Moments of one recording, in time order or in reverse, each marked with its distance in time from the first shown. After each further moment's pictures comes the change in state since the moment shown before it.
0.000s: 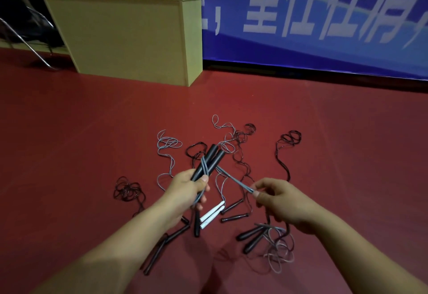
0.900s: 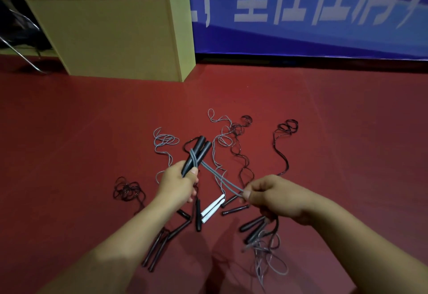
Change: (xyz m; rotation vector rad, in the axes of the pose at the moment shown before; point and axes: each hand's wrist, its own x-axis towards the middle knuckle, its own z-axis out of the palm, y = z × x) left_hand 0.012 -0.007 -0.001 0.281 0.172 0.141; right_hand -0.006 -0.005 0.004 0.023 -0.191 0.056
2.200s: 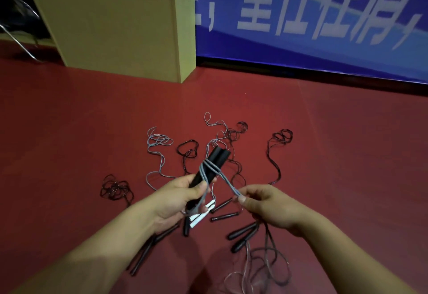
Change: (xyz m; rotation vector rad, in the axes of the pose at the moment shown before) left_hand -0.009 0.001 0.004 -0.505 -0.497 -0.225; right_hand 0.008 0.014 -0.007 0.018 0.031 -0.088
